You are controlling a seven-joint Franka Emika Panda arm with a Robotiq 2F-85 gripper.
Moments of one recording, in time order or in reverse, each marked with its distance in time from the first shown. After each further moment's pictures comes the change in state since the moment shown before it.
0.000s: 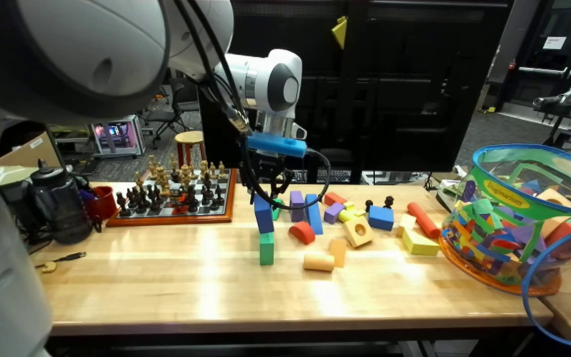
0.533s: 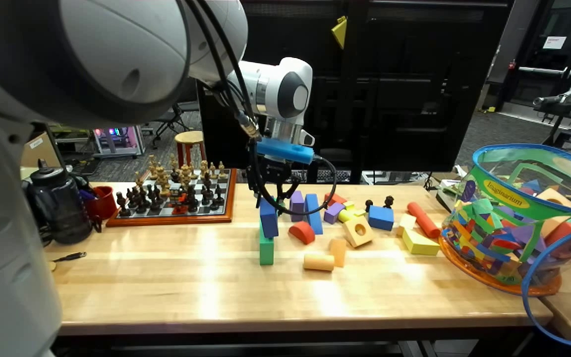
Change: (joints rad) arm -0.023 0.045 -0.009 0.026 0.016 -0.002 0.000
